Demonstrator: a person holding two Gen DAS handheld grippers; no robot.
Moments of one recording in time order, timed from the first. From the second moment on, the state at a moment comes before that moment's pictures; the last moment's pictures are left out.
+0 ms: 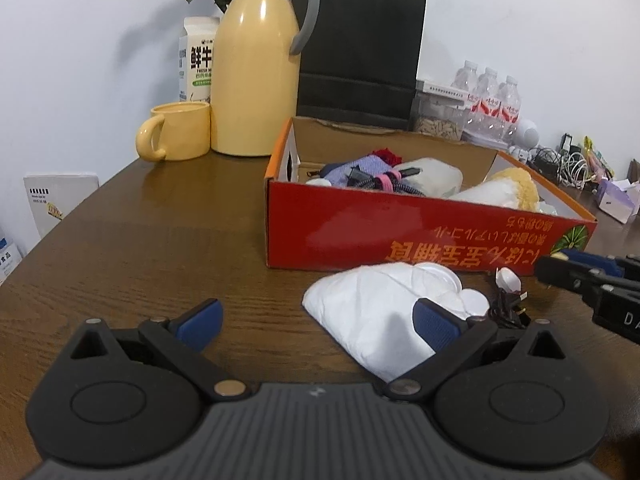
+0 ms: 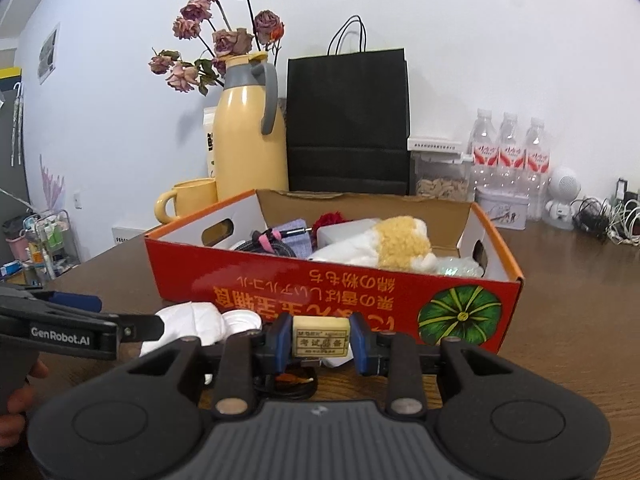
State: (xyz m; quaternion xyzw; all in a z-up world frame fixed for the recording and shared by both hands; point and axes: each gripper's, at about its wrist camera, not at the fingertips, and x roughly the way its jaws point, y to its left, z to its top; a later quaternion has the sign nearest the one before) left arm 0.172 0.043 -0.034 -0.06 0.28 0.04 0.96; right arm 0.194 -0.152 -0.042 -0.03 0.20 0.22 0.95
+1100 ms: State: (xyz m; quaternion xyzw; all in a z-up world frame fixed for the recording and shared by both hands) left arm 0.195 0.003 -0.024 -0.09 0.35 0.11 0.93; right arm 0.183 -0.193 -0.029 0.01 0.15 0.22 0.96
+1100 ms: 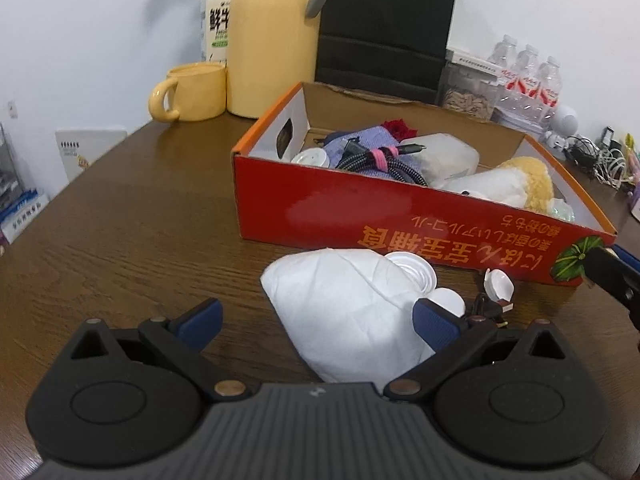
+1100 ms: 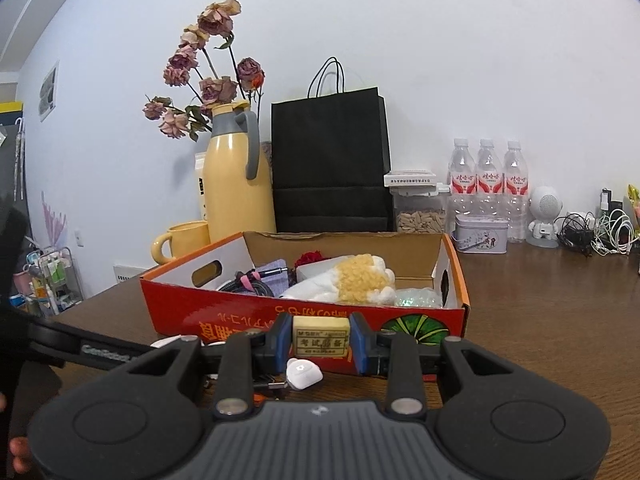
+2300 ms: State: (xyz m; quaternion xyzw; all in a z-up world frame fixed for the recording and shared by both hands) left arm 0.158 0.009 -0.010 -0.03 0.28 0.06 0.96; right arm 0.181 -0.187 -0.032 0.00 0.16 0.22 0.96
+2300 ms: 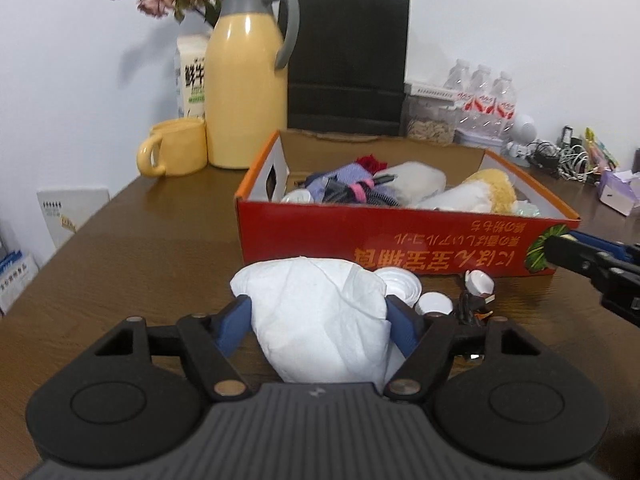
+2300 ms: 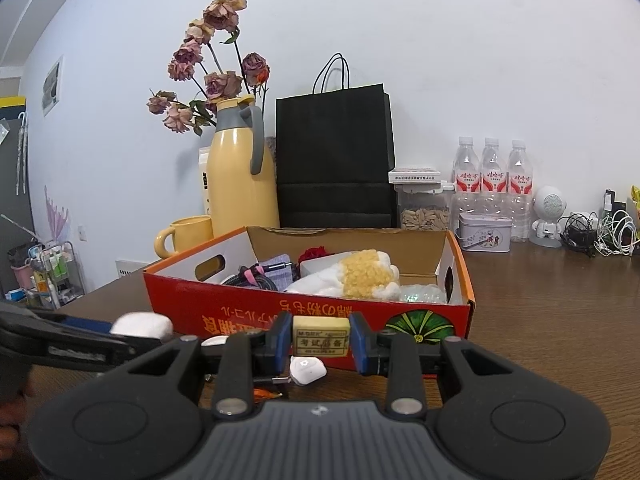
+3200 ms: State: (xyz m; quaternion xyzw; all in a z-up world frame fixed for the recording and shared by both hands) left arm 0.284 0.001 0.044 -0.01 0.16 0.03 0.99; right arm 0.307 -0.147 0.018 0.00 0.14 0.16 0.98
